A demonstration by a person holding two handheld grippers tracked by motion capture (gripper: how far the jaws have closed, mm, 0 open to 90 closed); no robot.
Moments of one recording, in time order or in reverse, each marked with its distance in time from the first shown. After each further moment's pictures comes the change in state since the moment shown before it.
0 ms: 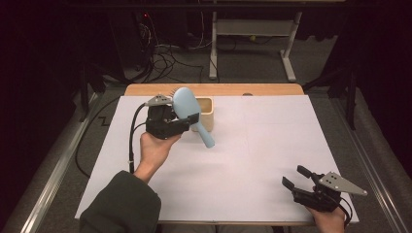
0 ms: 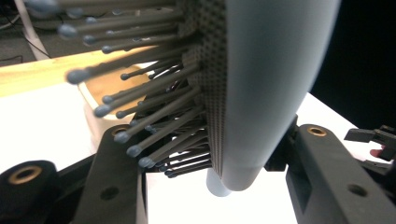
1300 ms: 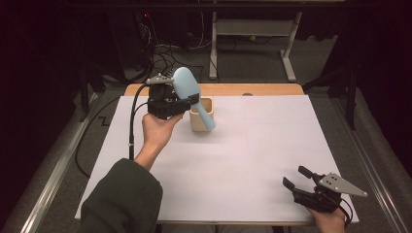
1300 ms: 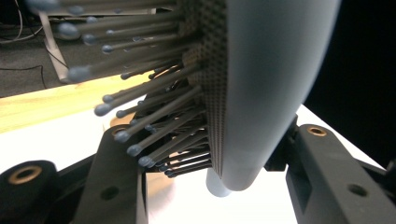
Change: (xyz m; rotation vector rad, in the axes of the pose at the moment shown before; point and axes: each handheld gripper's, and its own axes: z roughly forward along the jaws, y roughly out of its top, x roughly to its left) left arm 0.013 0.041 0.010 -0.039 0.045 -0.031; right arm 0.000 -0.002 -0.001 -0.002 -0.020 -0.012
